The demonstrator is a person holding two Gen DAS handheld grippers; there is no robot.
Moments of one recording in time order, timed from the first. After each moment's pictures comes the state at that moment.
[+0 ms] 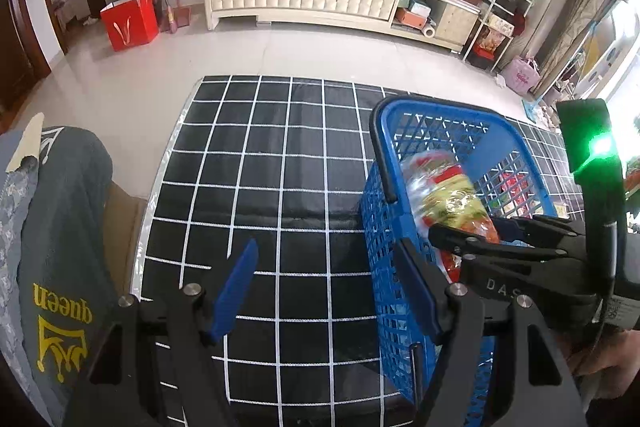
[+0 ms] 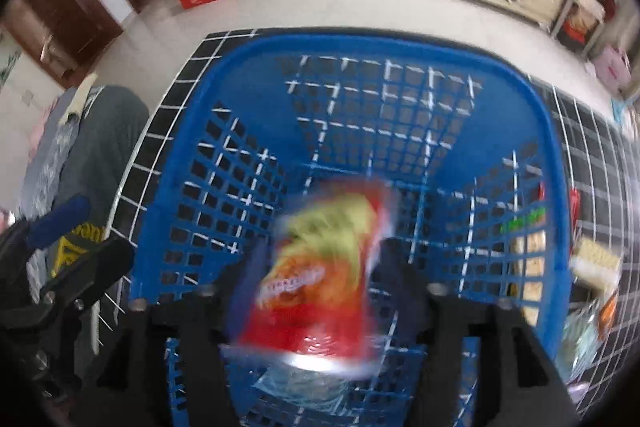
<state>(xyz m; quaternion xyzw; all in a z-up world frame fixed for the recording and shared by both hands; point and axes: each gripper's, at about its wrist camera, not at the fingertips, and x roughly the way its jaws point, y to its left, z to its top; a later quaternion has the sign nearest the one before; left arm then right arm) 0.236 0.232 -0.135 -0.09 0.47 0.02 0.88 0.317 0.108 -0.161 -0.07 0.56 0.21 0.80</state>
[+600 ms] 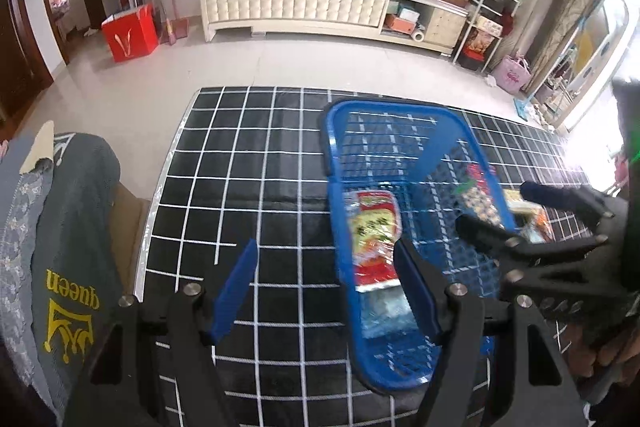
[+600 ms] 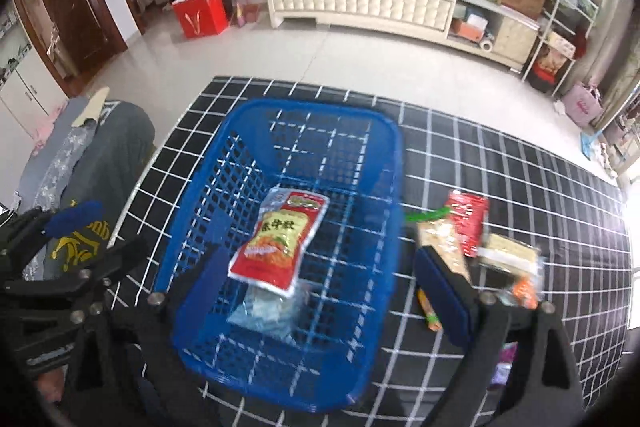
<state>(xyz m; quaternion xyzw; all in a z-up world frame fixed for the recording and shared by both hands) 0.186 0.188 -0.091 -0.08 0.45 0.02 0.89 0.250 0.040 -0.062 -0.08 0.49 0.19 0.85</state>
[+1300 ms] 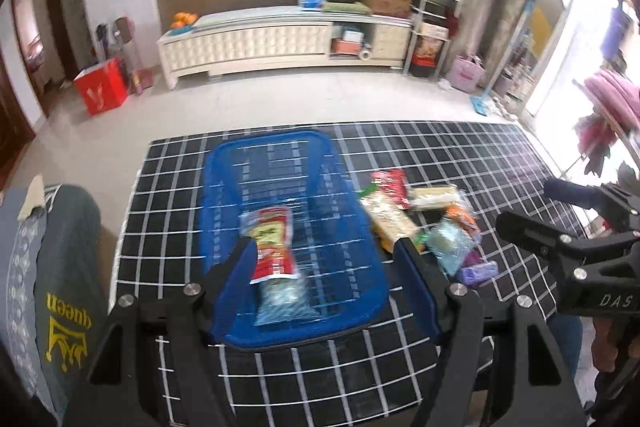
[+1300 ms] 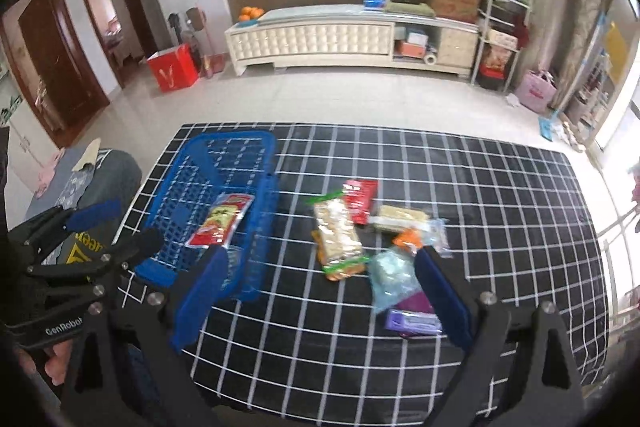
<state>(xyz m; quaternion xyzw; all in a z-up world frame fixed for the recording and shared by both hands) 0.146 0.053 -0.036 -0.02 0.40 -0.04 0.91 0.188 -0.107 -0.009 -0.02 0.43 0.14 0.89</state>
